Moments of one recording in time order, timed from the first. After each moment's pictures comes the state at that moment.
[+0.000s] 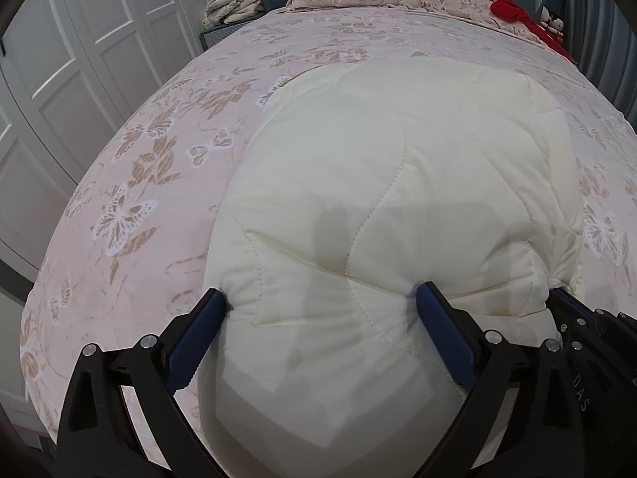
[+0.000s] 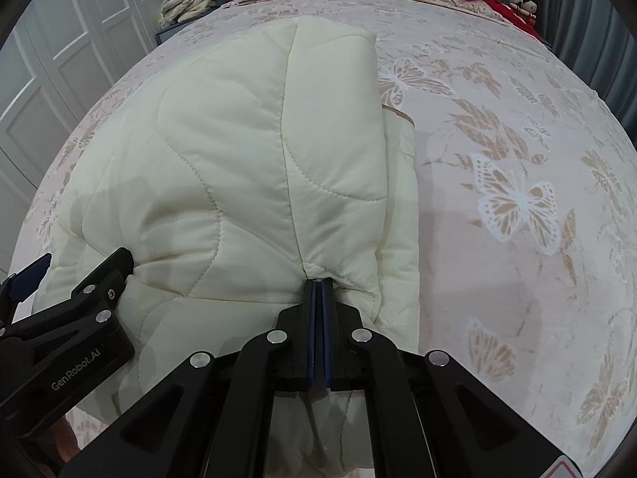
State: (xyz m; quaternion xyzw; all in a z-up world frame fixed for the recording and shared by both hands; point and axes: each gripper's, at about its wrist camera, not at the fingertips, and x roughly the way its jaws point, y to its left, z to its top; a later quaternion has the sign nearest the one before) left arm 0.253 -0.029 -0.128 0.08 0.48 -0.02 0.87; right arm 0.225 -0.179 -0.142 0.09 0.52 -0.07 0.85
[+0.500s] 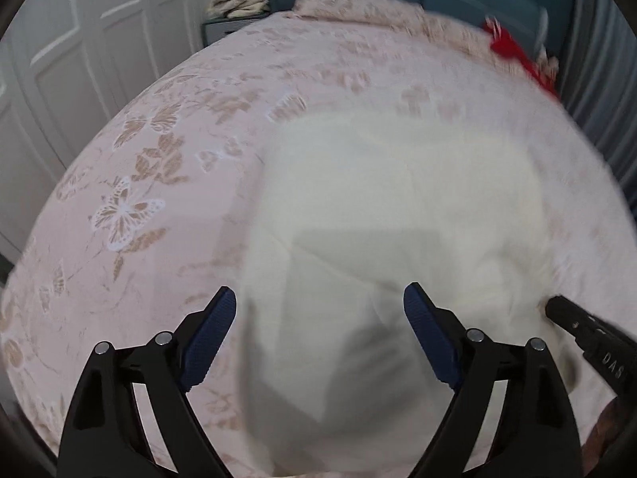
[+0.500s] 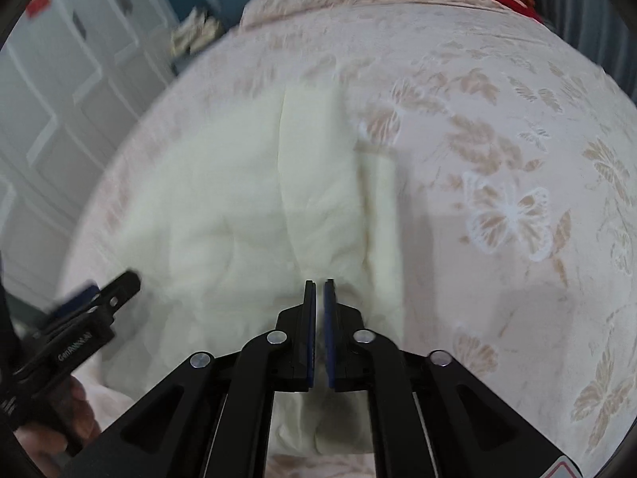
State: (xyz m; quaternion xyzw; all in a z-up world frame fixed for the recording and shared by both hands) left arm 0.258 0.025 -0.078 -0.03 0.47 -0.06 0.88; right arm 0.218 -0.217 -0.083 0.19 0.48 -0.03 0.86
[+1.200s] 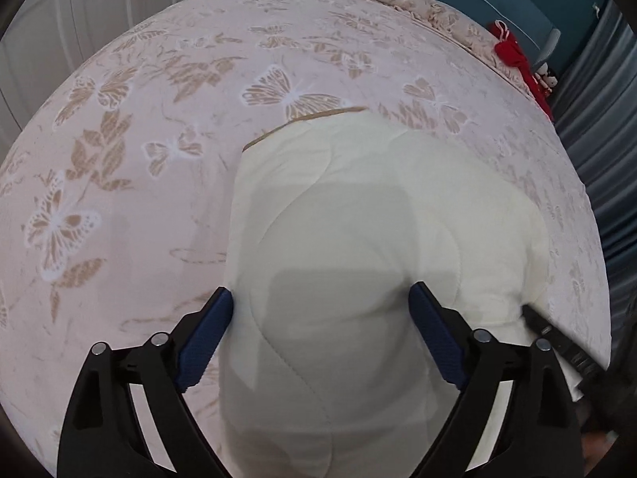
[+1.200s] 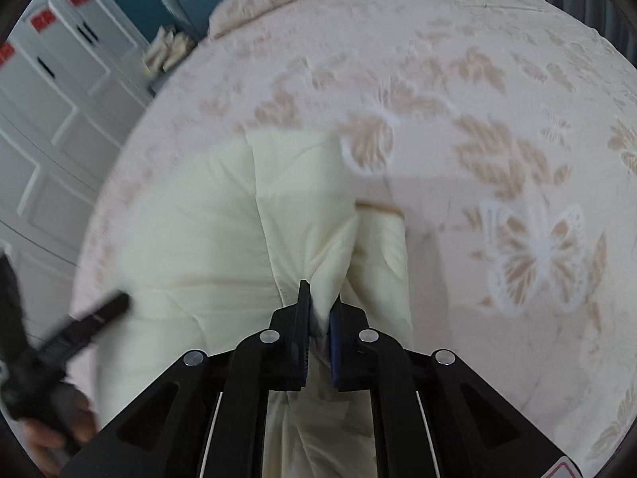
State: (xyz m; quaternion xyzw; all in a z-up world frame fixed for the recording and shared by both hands) left arm 0.349 0.021 -0.120 -0.08 0.54 -0.10 0.83; right arm 0.294 -0.241 -0.129 0.22 0.50 -0.05 0.83
